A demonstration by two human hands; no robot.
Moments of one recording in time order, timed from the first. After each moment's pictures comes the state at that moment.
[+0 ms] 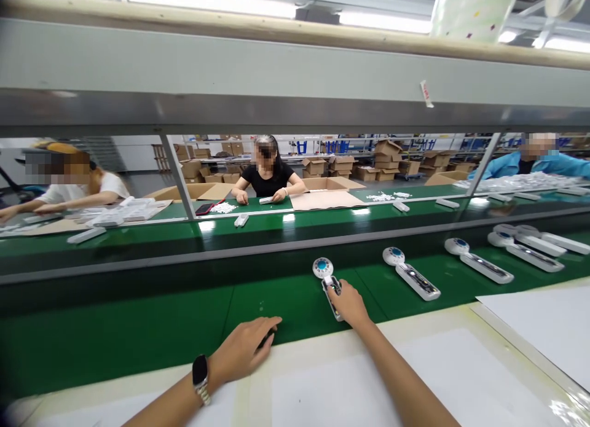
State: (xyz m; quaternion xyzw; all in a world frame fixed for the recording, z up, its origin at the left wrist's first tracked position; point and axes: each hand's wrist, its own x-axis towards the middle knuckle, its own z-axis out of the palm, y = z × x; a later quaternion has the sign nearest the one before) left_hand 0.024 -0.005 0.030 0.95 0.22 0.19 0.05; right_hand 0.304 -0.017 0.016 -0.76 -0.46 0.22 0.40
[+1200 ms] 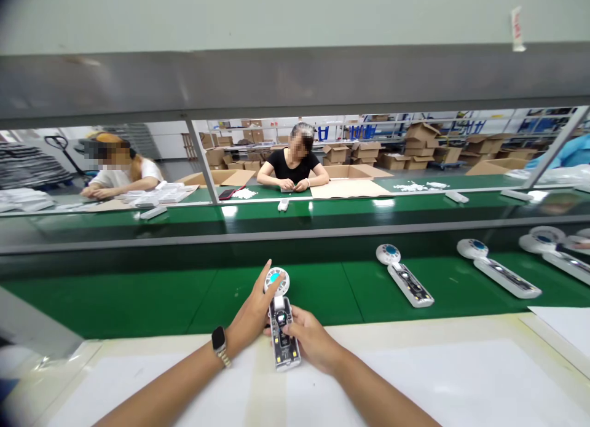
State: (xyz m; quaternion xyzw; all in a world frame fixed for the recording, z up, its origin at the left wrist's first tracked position) left_hand 0.017 0.002 0.037 0.88 0.35 0.29 0.15; right_hand 0.168 -0.065 0.038 -0.27 -0.36 0.76 0.47
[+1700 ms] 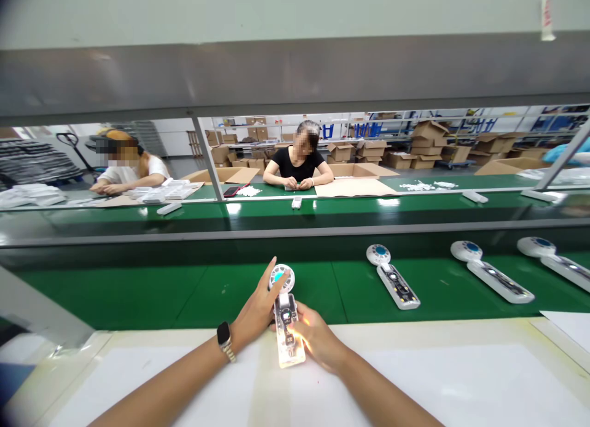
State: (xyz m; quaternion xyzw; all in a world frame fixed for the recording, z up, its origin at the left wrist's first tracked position) left_hand 0.016 0.003 0.032 0.89 0.33 0.29 0.12; right_hand 0.171 -0.064 0.034 -0.28 -0.39 0.74 0.47
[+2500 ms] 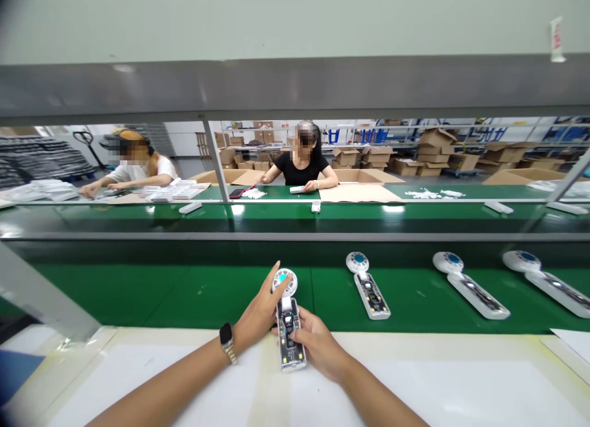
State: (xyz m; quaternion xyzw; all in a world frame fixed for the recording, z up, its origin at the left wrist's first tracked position) left_hand 0.017 0.000 0.038 0.87 0.36 0.29 0.16; right_hand 0.171 -0.067 0.034 -0.27 -0.38 0.75 0.47
